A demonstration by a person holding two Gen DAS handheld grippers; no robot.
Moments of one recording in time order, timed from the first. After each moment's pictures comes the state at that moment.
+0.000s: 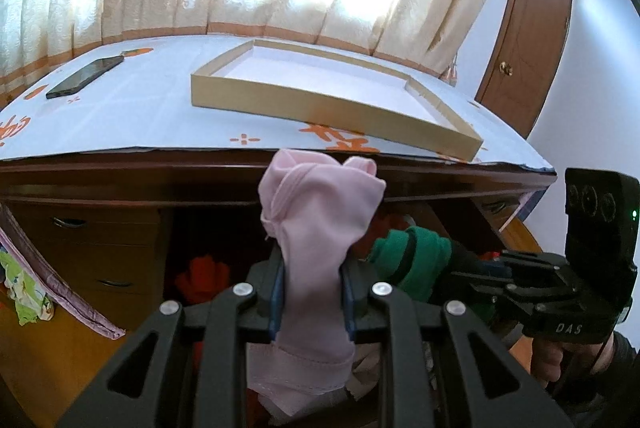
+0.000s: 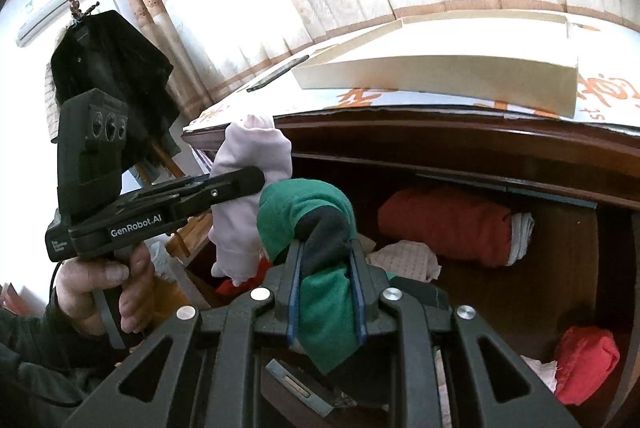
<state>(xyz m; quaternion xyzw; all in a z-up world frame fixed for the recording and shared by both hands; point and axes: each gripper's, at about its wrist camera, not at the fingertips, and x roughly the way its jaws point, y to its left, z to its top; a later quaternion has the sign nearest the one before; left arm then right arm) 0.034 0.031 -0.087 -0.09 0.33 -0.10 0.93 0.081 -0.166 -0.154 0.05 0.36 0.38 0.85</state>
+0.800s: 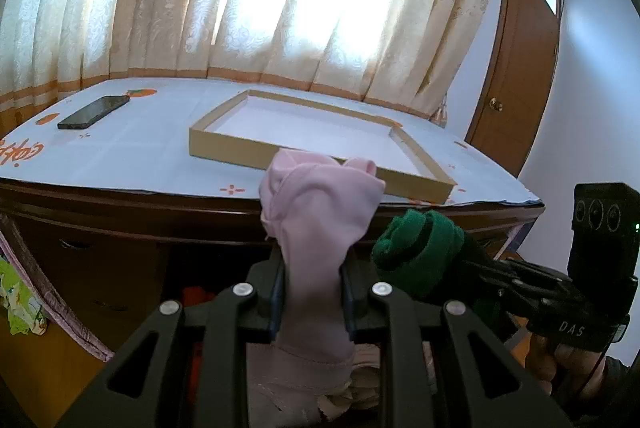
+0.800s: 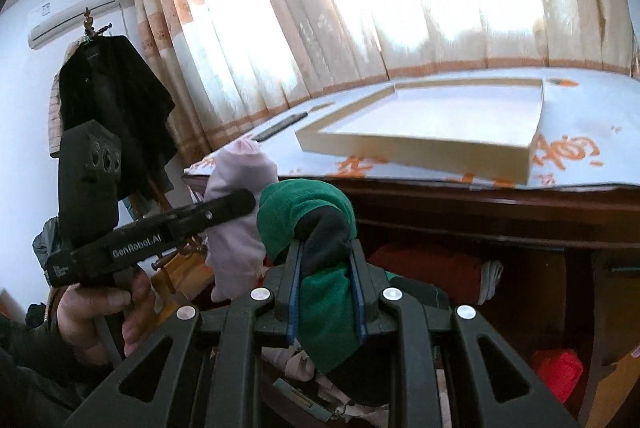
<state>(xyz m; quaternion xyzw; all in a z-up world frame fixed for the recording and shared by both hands) 0.013 0.022 -0.062 -0.10 0.25 -0.10 0.96 0.053 -0.191 -0.123 0.05 0.26 0.35 0.90</state>
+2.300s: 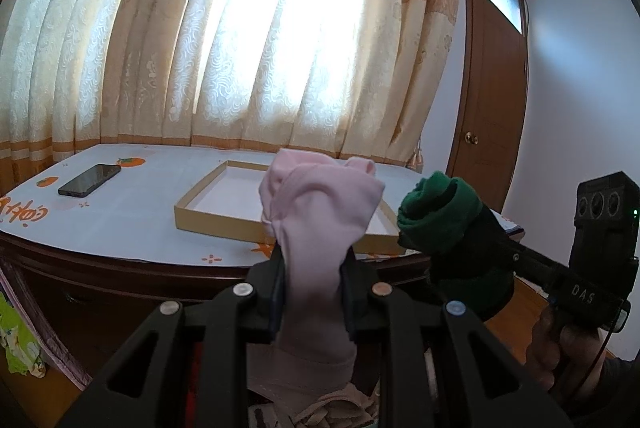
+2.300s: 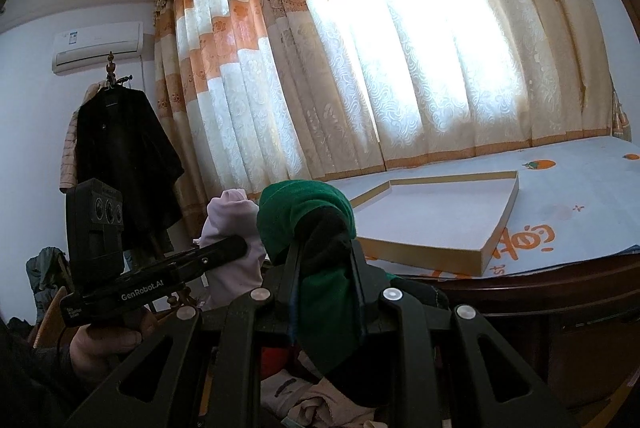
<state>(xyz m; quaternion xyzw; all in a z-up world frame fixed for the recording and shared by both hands) -0.019 0.007 -0.023 -0.07 0.15 -0.12 0.98 0.017 -0.224 -0.073 0.08 0.12 0.34 0.93</state>
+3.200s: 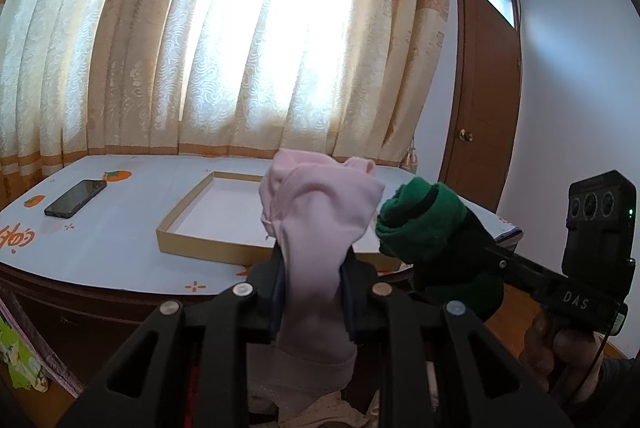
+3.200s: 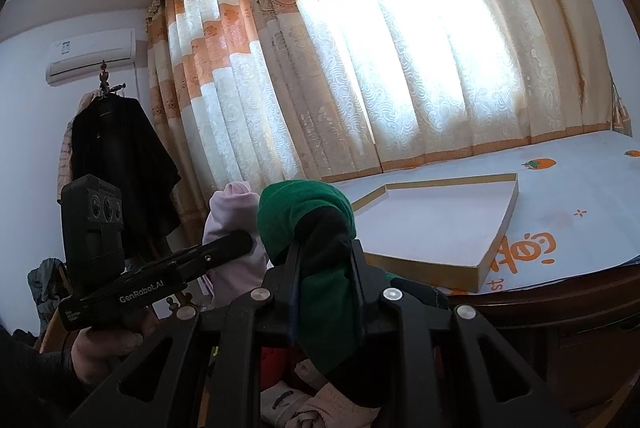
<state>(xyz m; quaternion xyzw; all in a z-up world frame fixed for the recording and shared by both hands) 0.004 -0.007 -0.005 -0.06 0.15 -0.13 0.98 0.032 -0.225 -0.065 0.10 0.13 0.34 0.93</state>
